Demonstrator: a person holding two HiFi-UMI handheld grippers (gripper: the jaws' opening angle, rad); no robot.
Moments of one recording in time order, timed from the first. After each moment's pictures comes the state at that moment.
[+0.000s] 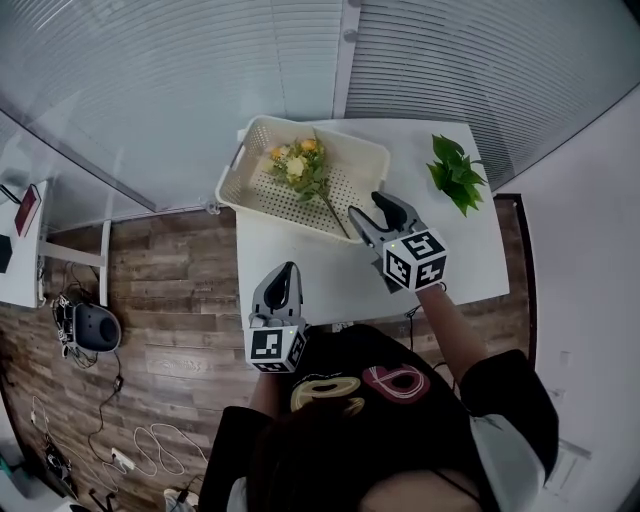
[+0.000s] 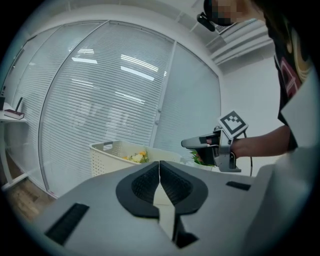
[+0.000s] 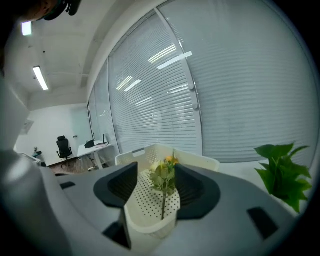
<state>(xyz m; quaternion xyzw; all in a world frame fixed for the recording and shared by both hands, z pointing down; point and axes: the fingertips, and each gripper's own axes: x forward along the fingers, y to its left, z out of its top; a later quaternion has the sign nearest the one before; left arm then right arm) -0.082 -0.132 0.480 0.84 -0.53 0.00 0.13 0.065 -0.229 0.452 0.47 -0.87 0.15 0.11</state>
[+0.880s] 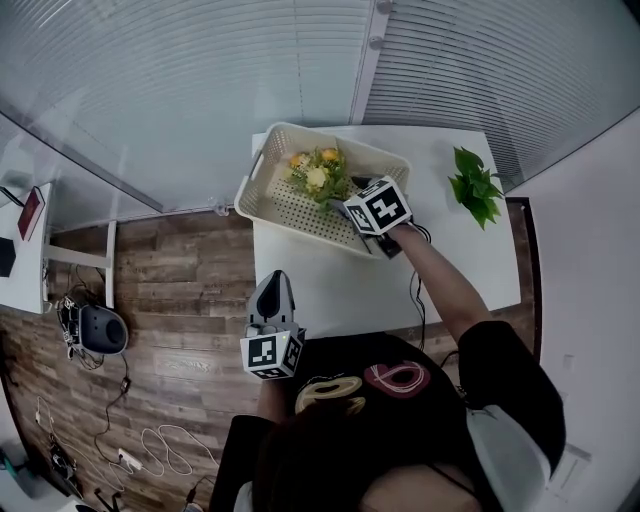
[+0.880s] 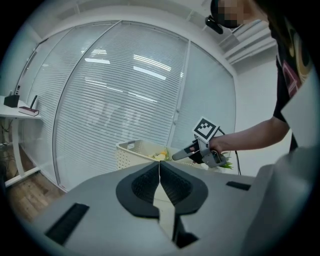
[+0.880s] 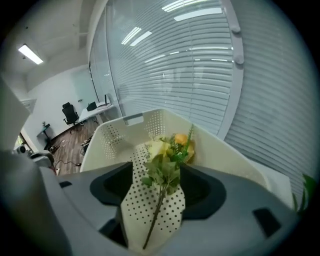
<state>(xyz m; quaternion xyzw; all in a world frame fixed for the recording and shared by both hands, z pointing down) -0.153 -0.161 0.498 0.80 -0.58 -0.01 0.16 -0.009 -0.328 0.536 0.38 -0.84 0.20 0.35</state>
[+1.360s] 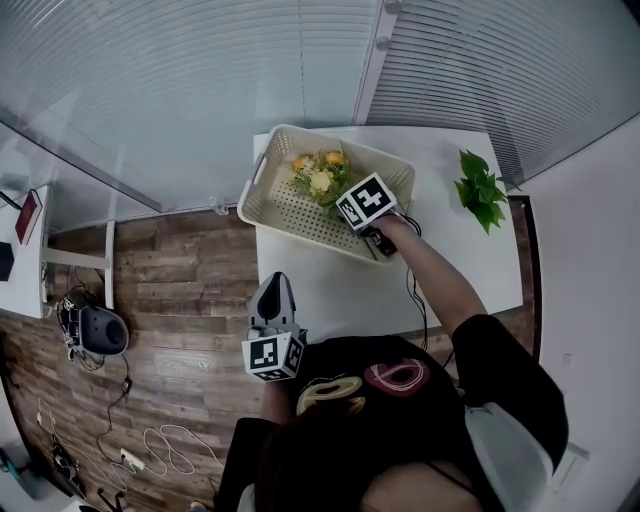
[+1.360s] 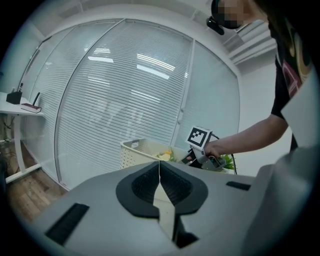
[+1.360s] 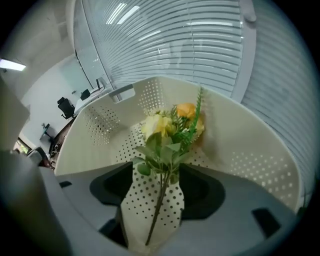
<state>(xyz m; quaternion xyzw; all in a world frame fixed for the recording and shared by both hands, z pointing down) -0.164 -0.175 0.507 0.79 -0.59 -0.01 0.18 -0.011 -0.333 0.597 0.35 -0.78 0.28 0.44</state>
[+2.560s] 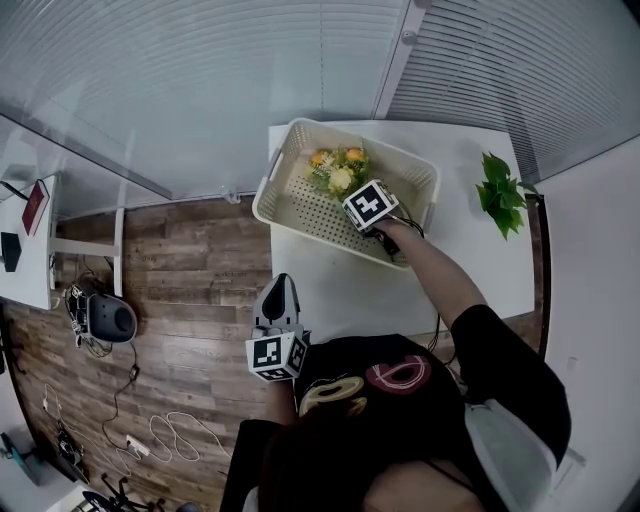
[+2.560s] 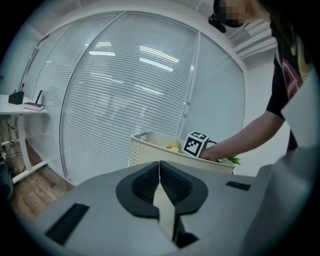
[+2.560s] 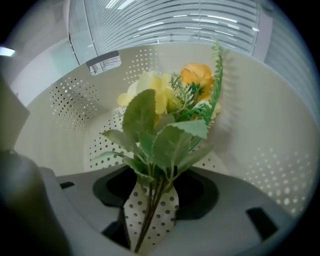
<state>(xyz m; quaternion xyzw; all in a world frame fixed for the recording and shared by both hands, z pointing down) -0.188 -0.181 0.527 0.78 -0.59 0.02 0.20 -0.012 -0.352 0.662 0.37 -0.74 0.25 0.50</state>
